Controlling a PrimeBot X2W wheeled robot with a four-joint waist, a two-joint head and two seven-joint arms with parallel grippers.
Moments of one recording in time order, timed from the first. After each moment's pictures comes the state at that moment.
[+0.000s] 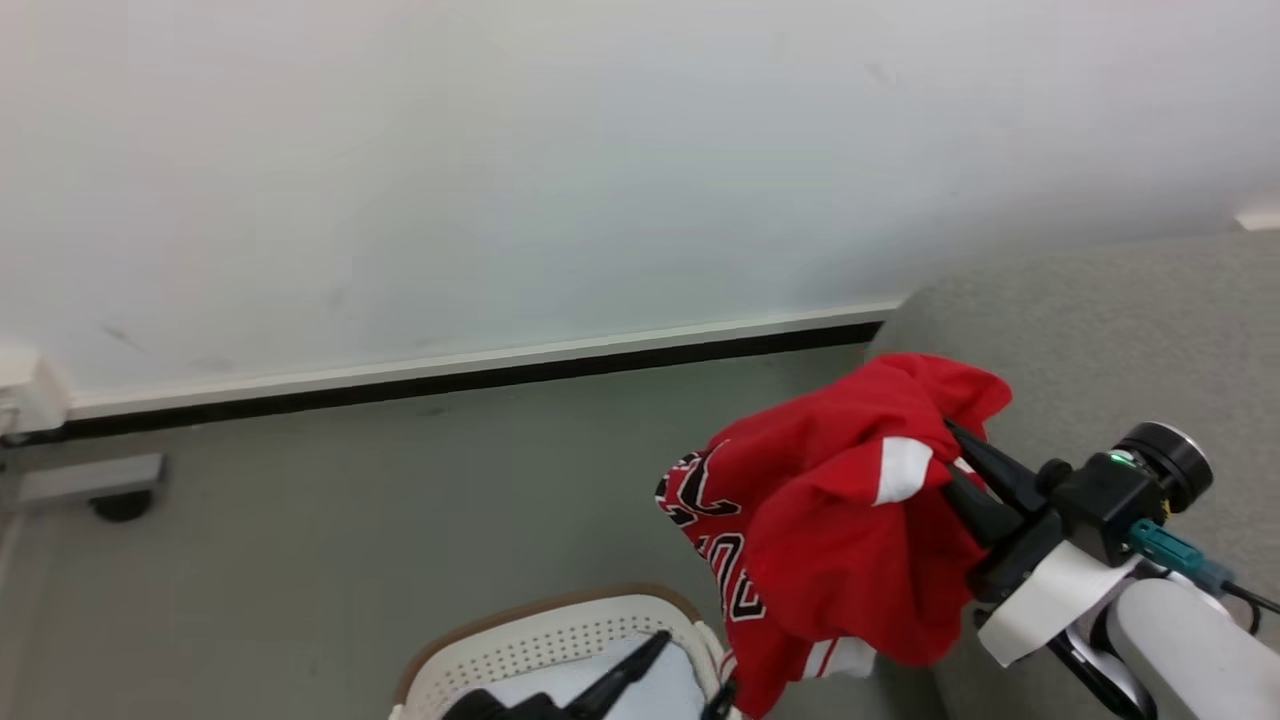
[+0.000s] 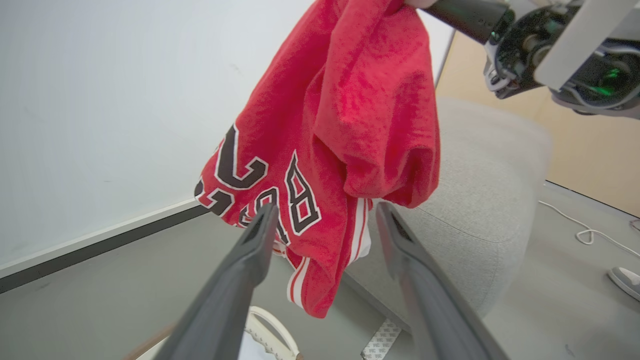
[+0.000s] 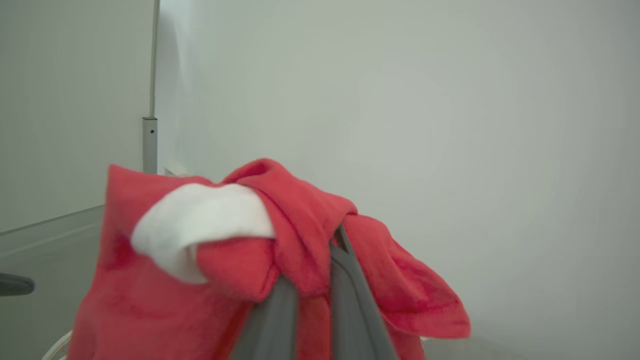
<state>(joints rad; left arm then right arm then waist) -0.10 0.17 -0.62 0.19 -0.26 -0.12 -0.26 -0.55 -0.43 0.74 0.29 0.49 0.13 -0.26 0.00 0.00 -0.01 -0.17</state>
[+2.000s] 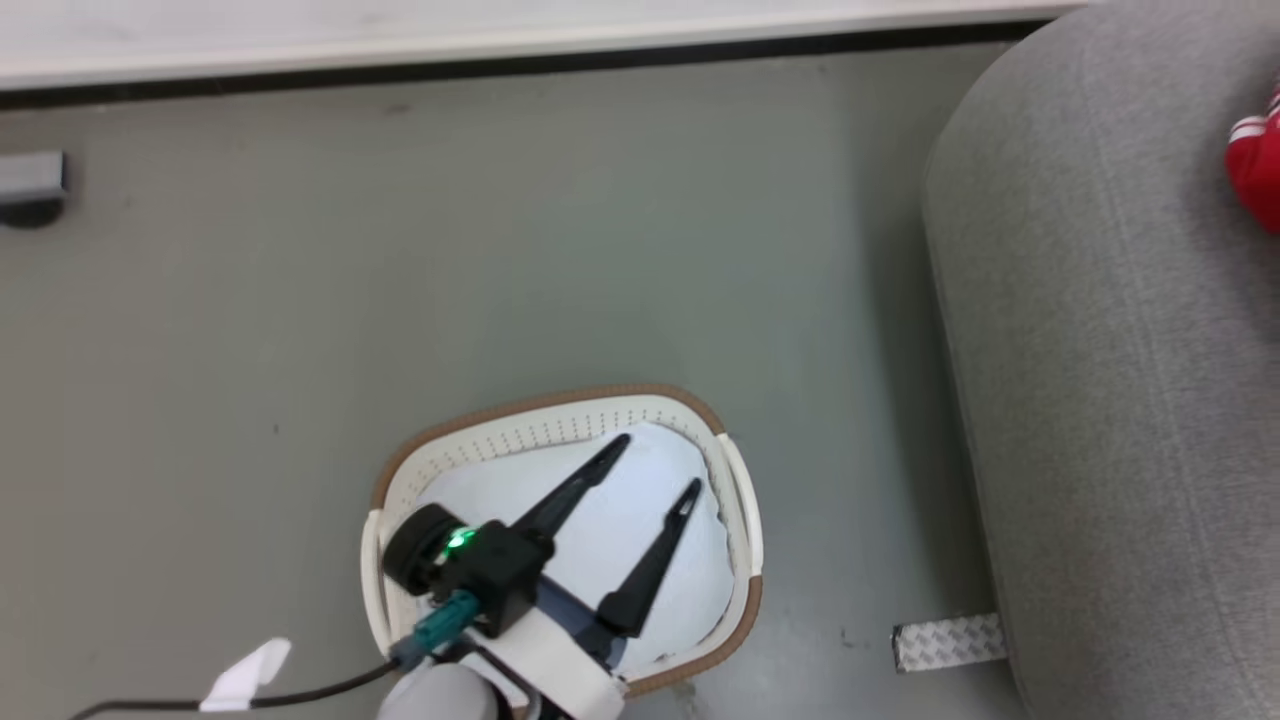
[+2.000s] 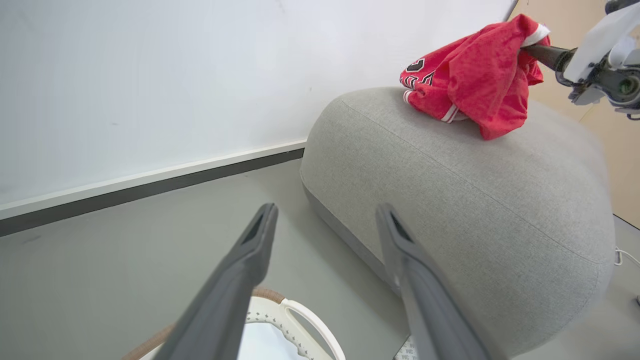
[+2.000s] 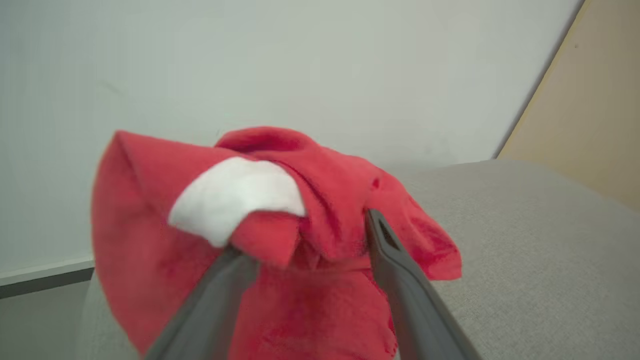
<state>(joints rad) -0.37 0.20 -0.60 0.17 -0.26 -0.10 -0.26 -0.79 -0.41 -0.38 0.87 0.16 0.13 -0.26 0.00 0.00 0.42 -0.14</state>
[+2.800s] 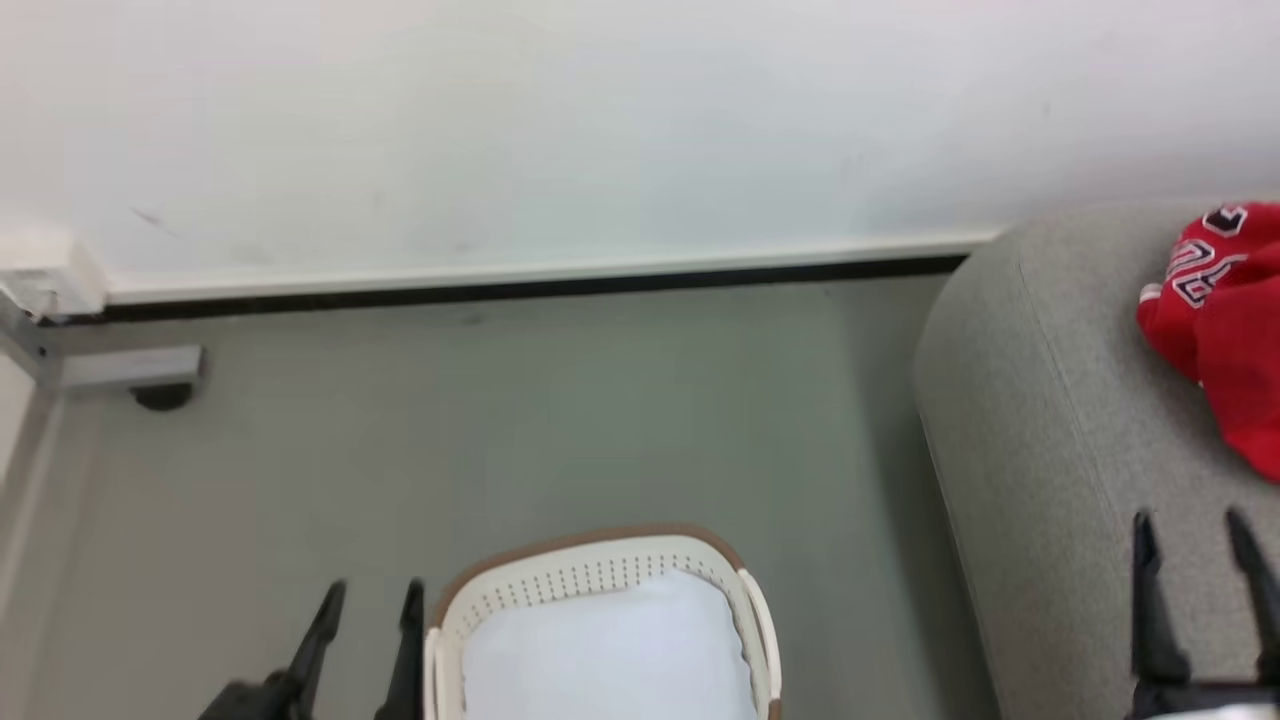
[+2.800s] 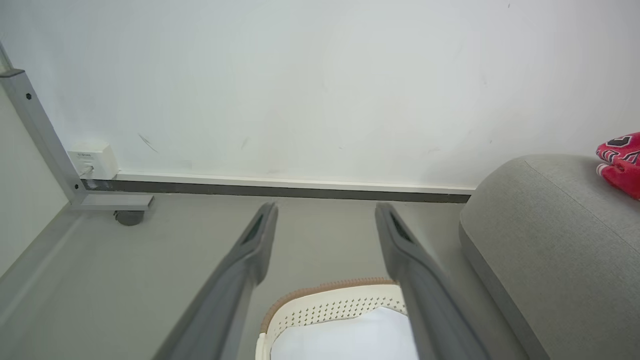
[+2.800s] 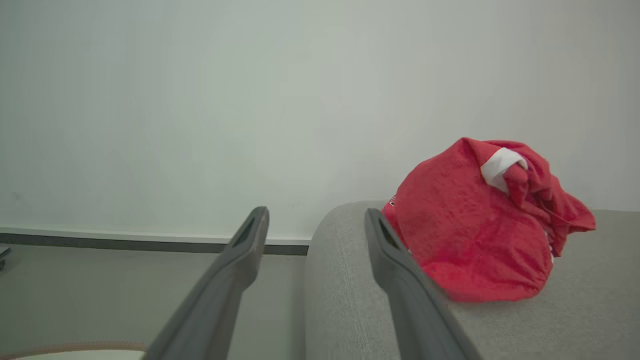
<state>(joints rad) 0.01 0.14 -0.15 0.12 -0.25 0.02 -0.26 -0.04 -0.05 -0.16 0.09 0.08 0.13 -0.26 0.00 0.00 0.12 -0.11</state>
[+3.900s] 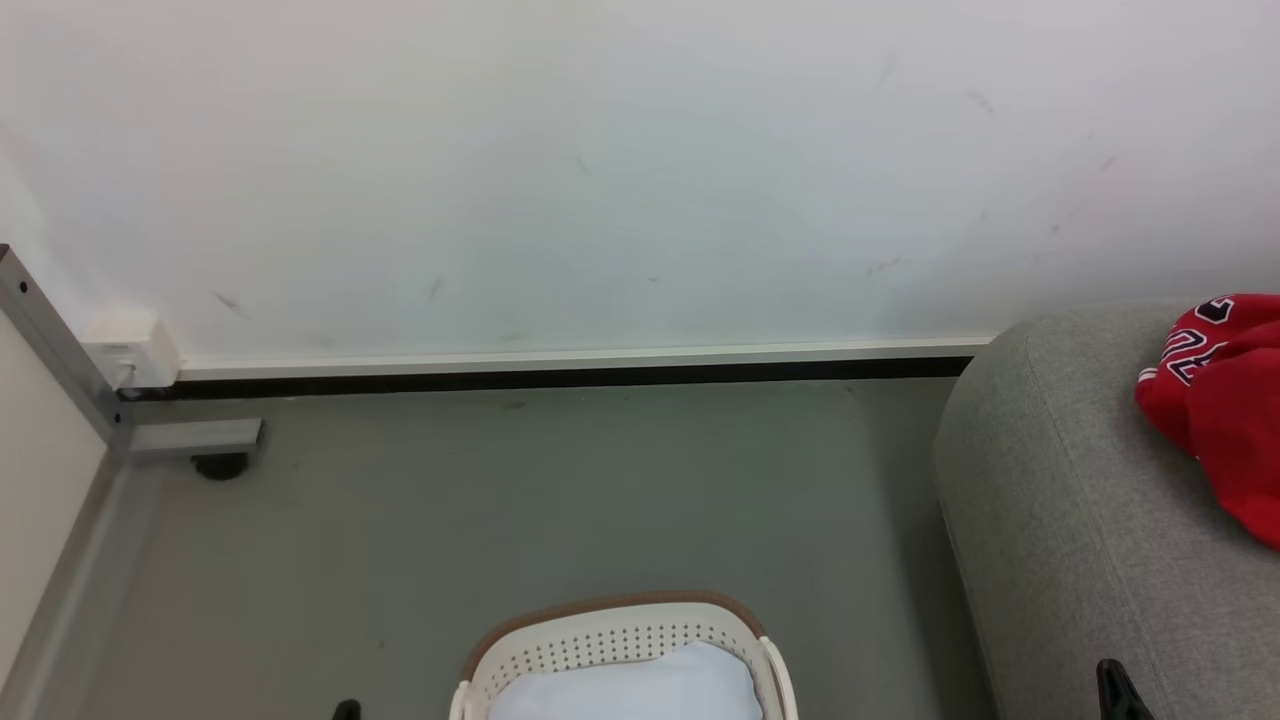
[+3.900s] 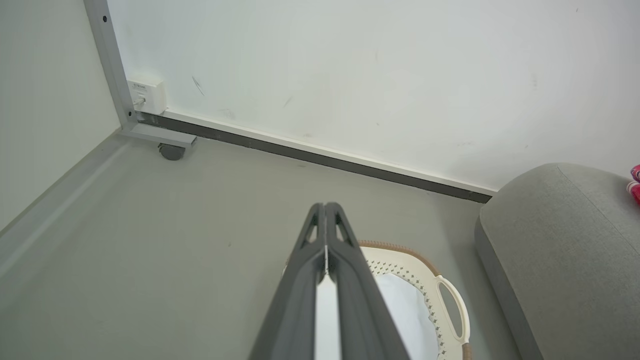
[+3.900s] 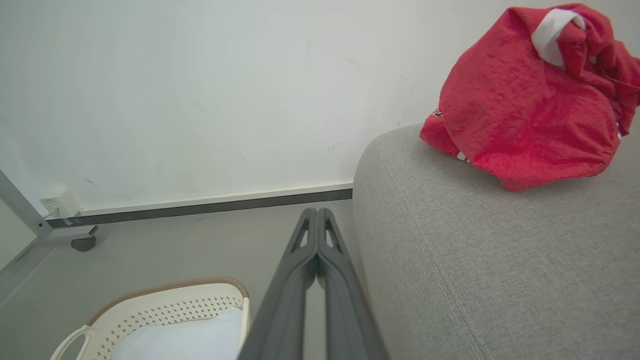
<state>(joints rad) 0.14 0.05 0.00 0.25 -0.25 -0.08 -0.23 0.13 -0.03 -0.06 0.23 0.21 0.13 -0.23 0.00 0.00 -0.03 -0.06</state>
